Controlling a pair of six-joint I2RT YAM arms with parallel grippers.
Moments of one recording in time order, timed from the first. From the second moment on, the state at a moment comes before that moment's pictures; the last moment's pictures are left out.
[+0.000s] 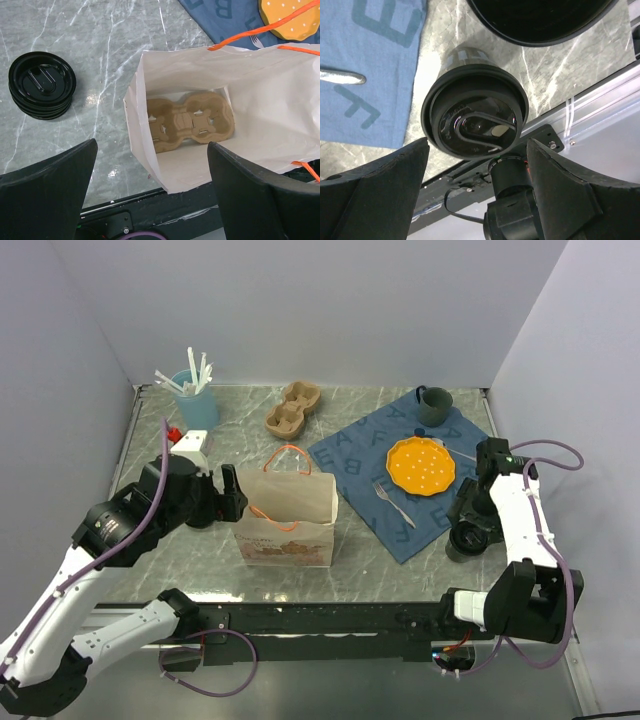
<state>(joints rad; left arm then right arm) -0.65 0.84 1.24 -1.04 -0.20 -0.48 -0.17 1.25 1.06 -1.24 0.21 0.41</state>
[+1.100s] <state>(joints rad) -0.66 0.86 1.26 -1.04 -0.23 -0.47 -0.18 1.20 0.99 -1.20 0.16 0.43</state>
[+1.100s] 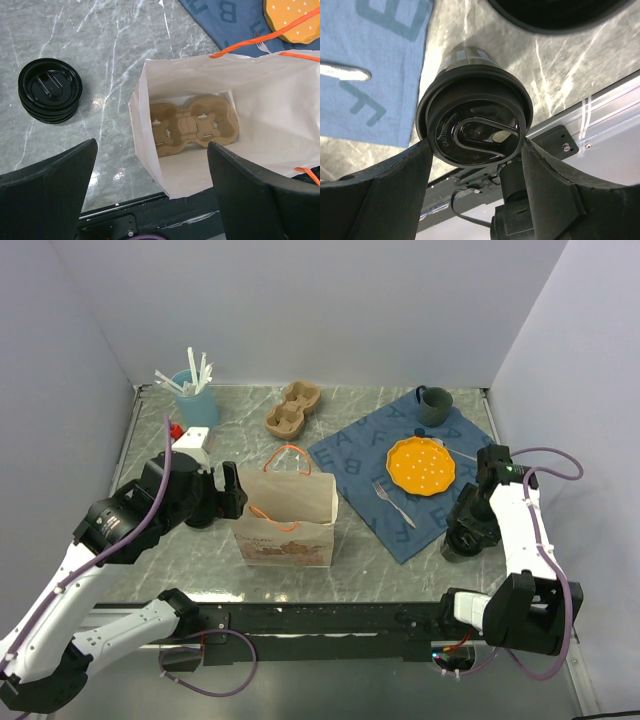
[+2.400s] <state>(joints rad) -0.67 0.95 1.41 -1.22 -0.34 -0.59 0.90 1.35 1.11 -1.22 0.16 0.70</state>
